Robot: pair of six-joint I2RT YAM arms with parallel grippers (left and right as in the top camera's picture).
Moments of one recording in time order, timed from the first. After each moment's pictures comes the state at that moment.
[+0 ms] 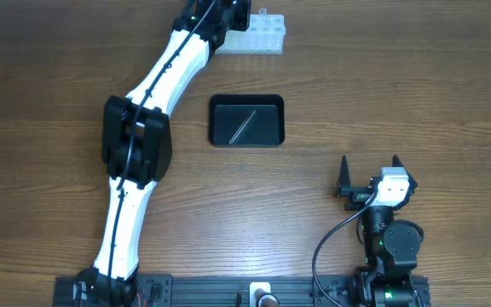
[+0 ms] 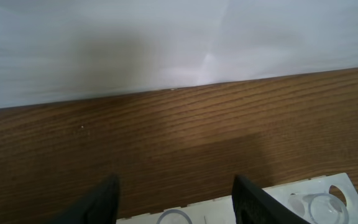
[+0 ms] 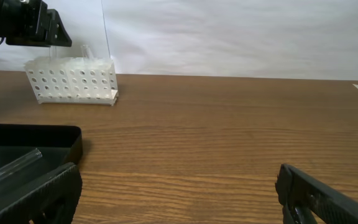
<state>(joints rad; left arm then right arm) -0.38 2.48 2.22 -0.38 -0.09 -0.18 0.03 0.02 0.01 -0.07 0.03 -0.02</state>
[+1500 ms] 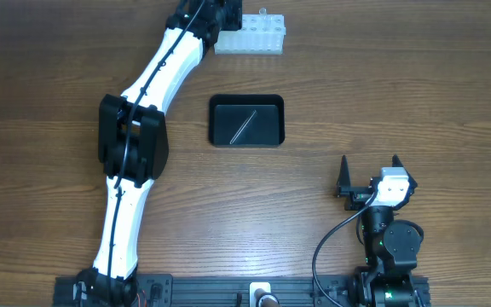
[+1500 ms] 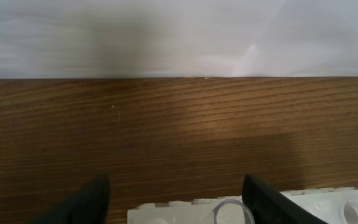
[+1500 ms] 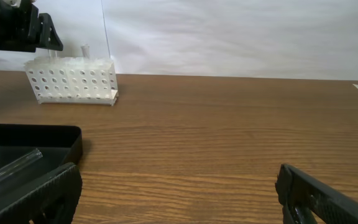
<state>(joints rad) -0.35 2.48 2.22 -0.43 -0.13 -0.25 0.03 0.02 0.01 -0.07 0.03 -0.02</state>
